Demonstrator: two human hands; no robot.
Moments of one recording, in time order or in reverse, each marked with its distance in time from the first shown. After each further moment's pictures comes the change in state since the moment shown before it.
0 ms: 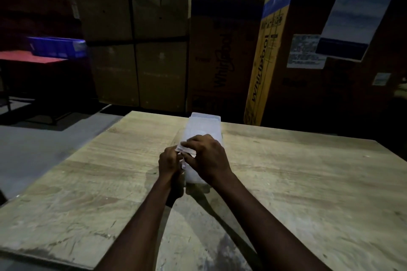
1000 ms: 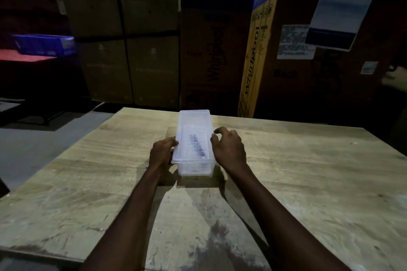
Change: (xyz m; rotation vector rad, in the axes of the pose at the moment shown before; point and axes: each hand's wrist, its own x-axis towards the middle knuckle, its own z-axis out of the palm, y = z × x) left_hand 0.005 0.006 -0.003 -0.347 -0.033 -0.128; right_hand -0.021 0.044 -0.030 0.043 -0.101 0.730
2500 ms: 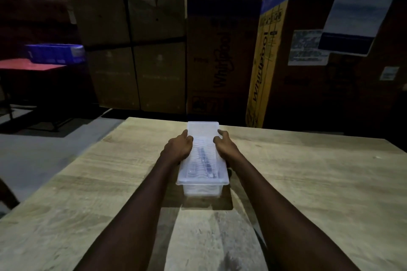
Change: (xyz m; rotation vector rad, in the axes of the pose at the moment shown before) left_hand 0.065 0.030 0.032 0.938 -0.123 0.143; right_hand 0.083 0.005 0.046 0.420 -0.370 0.304
